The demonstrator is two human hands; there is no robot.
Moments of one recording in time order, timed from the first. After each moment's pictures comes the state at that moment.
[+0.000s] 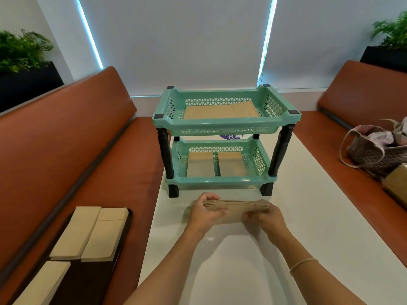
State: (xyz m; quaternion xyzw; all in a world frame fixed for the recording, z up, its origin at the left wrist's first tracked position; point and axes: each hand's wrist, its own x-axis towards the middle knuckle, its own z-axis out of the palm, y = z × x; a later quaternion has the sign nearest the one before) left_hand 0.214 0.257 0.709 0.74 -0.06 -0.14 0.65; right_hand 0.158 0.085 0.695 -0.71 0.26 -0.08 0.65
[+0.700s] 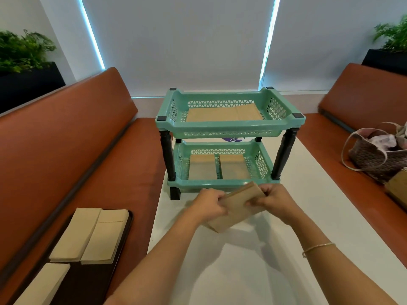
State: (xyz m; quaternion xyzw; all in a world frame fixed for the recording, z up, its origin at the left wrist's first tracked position) left_hand 0.247 0.256 0.749 0.89 -0.26 -0.19 0.32; right_hand 0.175 0.073 0.758 -0.81 0.12 -0.03 0.58
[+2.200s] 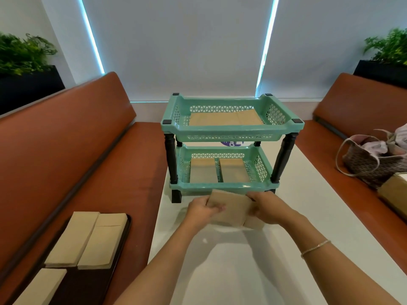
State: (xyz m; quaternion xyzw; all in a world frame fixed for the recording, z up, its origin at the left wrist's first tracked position) left_hand 0.233 0.273 0.729 0.78 -0.10 -0.19 0.59; right_hand 0.181 0.087 0.764 -0.99 0.02 0.06 0.14
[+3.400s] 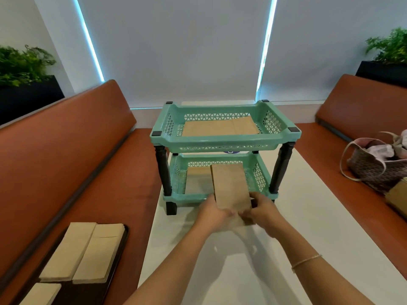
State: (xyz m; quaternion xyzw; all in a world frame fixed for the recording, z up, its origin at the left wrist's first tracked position) left_hand 0.243 0.224 0.753 0.85 -0.08 -0.16 0.50; right_hand 0.204 0.085 0.745 -0.76 0.23 0.01 0.61
